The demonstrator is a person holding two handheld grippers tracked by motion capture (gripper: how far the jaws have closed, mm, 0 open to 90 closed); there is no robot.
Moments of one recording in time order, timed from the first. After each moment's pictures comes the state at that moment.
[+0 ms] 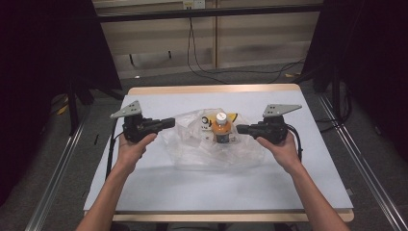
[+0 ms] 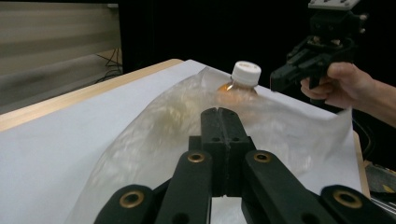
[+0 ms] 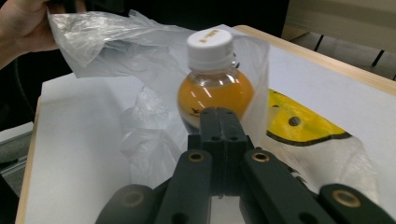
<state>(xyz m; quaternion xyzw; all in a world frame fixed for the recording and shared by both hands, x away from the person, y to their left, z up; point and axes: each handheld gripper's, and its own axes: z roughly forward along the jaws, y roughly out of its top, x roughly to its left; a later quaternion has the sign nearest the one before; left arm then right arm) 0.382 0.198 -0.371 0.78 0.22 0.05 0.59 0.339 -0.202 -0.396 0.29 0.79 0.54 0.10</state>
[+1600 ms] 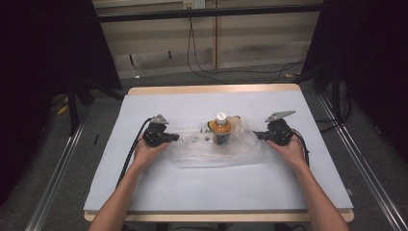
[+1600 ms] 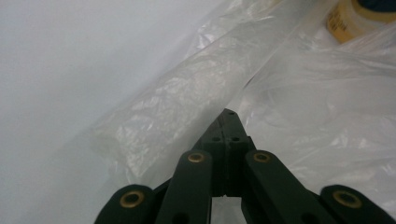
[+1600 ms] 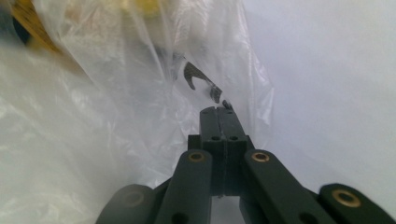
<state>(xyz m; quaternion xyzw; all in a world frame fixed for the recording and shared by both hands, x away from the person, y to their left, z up) 0.432 0.186 -0.475 0.86 0.30 0.06 0.40 0.382 -0.252 -0.478 0.41 0.82 0.37 0.14</state>
